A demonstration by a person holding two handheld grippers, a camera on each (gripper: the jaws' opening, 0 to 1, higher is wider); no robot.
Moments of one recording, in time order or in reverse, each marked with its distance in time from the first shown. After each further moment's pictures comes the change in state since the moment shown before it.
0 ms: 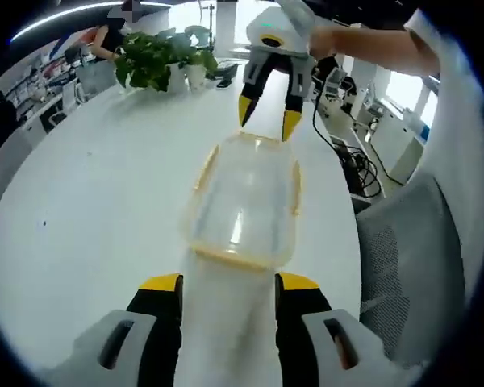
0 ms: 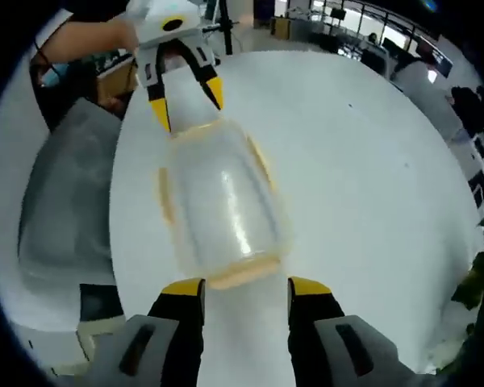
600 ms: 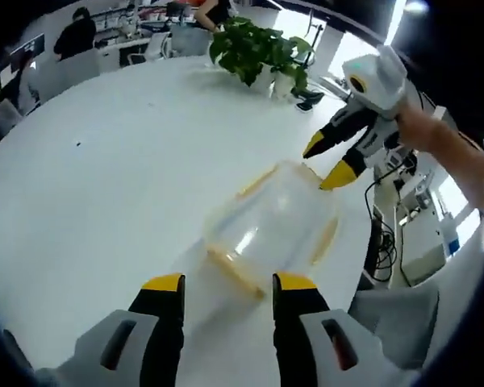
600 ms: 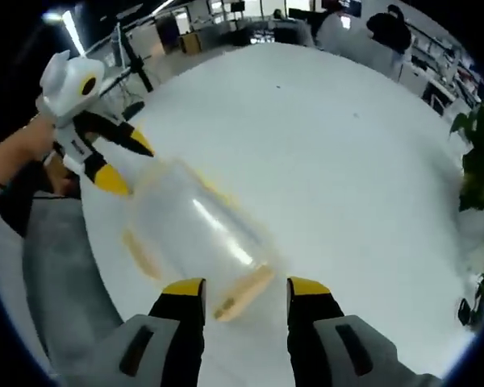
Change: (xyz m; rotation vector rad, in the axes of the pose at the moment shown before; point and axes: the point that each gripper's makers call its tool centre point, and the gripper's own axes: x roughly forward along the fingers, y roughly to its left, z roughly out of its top) left arm 0.007 0.003 0.006 -0.543 -0.038 0.123; right arm 0.007 -0.013 0.012 0.448 -0.079 -0.110
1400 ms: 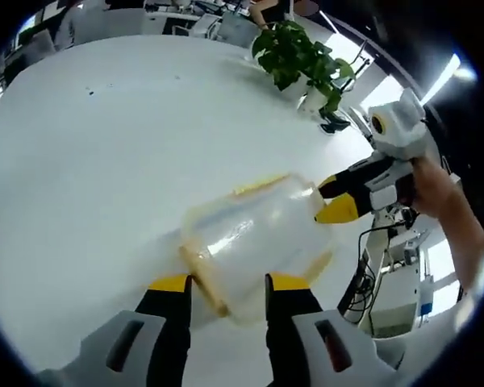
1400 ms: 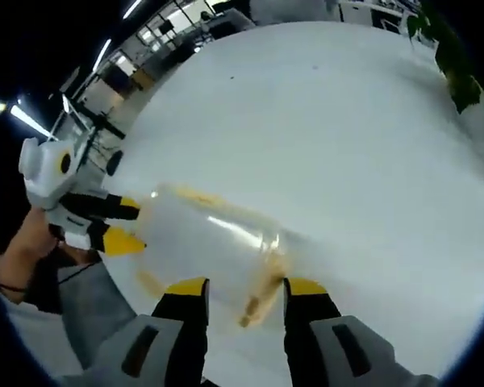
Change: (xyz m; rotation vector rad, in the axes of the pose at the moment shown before) left arm 0.020 -0.023 -0.004 -0.223 0.023 -0.013; right arm 0.011 0.015 -0.009 0.355 0.007 0.100
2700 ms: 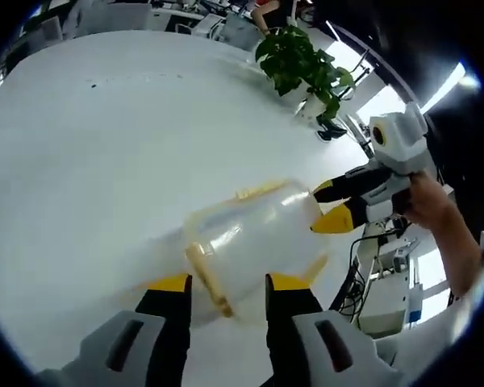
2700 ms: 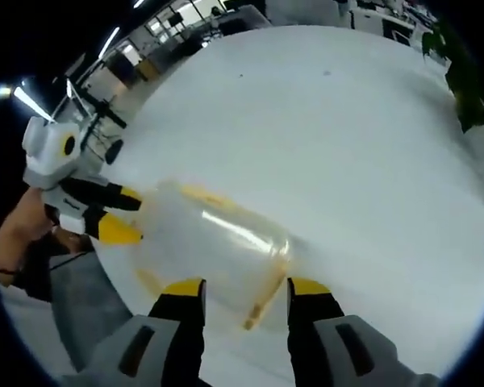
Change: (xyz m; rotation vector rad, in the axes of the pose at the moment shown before) left arm -0.007 0.003 0.004 -0.052 -0.014 -0.058; right arm -0.001 0.003 0.001 -0.109 0.010 -0.042
